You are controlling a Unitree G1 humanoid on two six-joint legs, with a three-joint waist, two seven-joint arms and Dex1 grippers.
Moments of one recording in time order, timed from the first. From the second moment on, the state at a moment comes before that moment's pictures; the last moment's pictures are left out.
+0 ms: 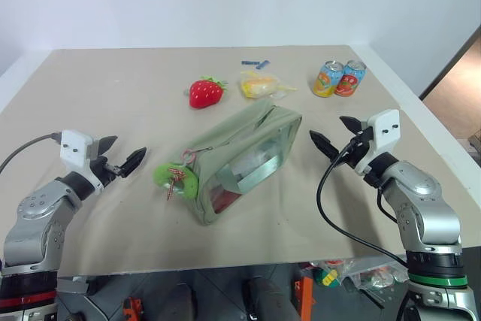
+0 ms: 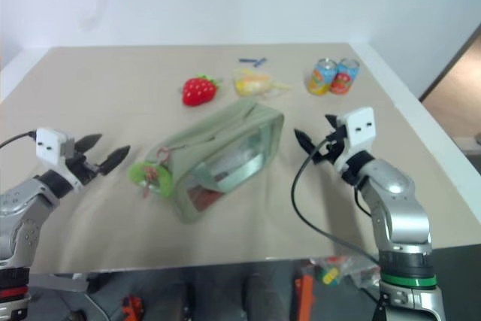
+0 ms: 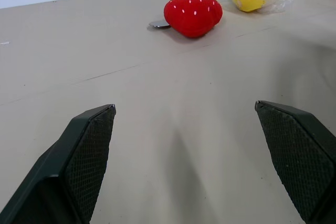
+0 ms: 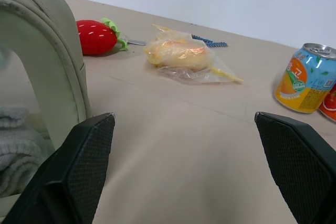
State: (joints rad) left arm -0.16 0.57 0.32 -0.07 -0.46 0.32 -0.62; right arm -0.32 -0.55 -0.20 -0.14 0.36 0.39 0.52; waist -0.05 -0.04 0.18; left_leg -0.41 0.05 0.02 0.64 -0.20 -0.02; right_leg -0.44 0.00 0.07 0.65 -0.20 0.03
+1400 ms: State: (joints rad) left arm -0.54 0.84 0.15 -0.46 -1.06 0.88 -0.94; right arm -0.86 -0.72 0.09 0.34 0.37 0.33 1.28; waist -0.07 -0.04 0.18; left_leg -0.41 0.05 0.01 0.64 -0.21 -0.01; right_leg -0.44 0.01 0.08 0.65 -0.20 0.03
